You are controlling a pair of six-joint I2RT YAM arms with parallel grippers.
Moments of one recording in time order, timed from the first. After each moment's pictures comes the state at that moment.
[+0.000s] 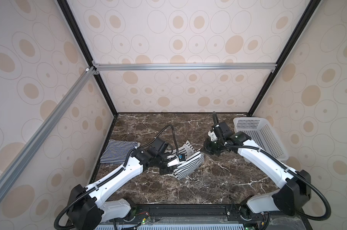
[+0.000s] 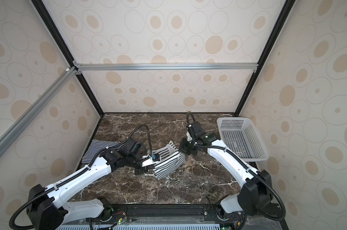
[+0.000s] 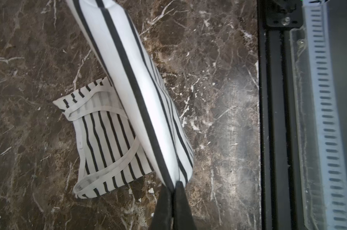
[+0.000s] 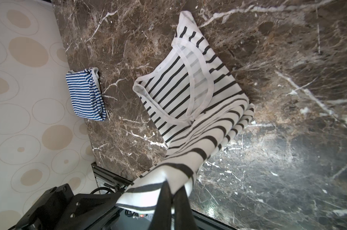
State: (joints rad) left arm -0.63 1.24 0.98 -0.78 0.42 0.75; right arm 0.50 1.46 1.28 -0.85 -0.35 0.83
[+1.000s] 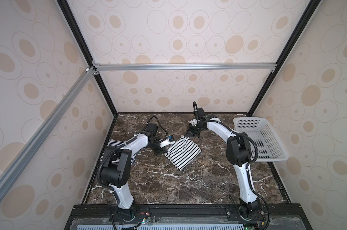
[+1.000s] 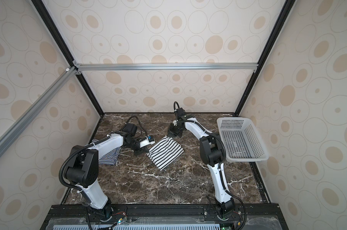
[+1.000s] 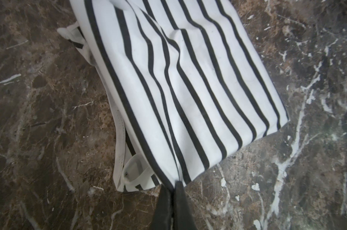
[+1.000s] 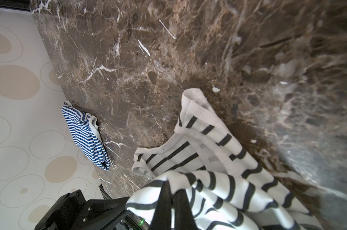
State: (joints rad) left arm -0.26 1.79 1.19 -0.65 0.48 0.95; right arm 0.42 2.33 2.05 -0.86 -0.54 0.71
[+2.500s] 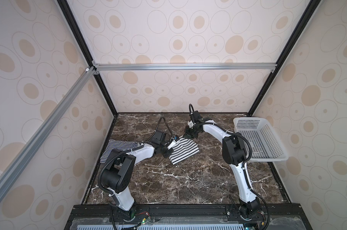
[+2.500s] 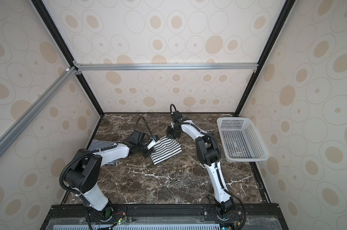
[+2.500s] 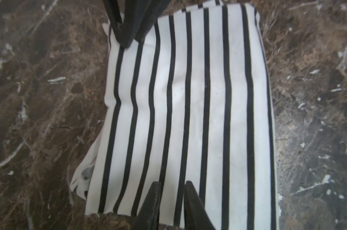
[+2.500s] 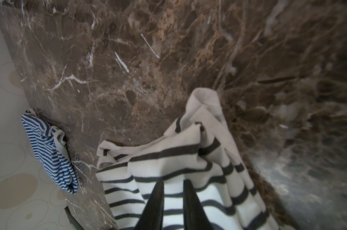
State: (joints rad) left arm -0.43 1.72 0.96 -0.19 0.26 0.52; right arm 0.45 2.41 2.07 -0.80 -0.41 0.65
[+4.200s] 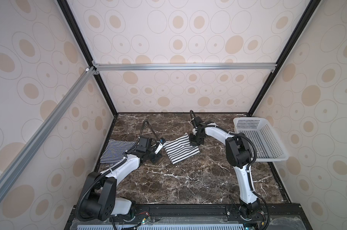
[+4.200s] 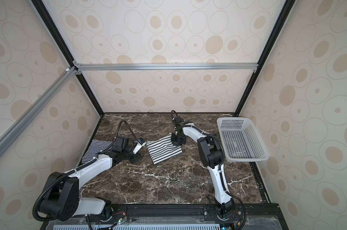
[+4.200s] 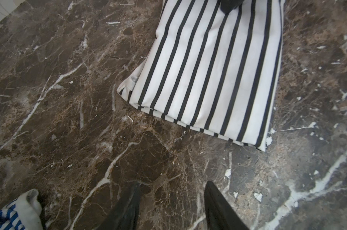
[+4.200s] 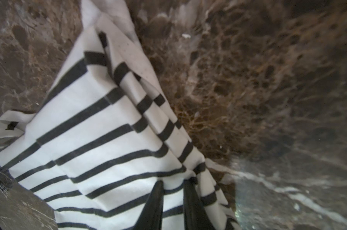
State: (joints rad) left arm -0.29 1.36 0.73 -0.26 0.25 0.45; right arm 0.47 2.27 1.81 -0.87 -0.23 0.56
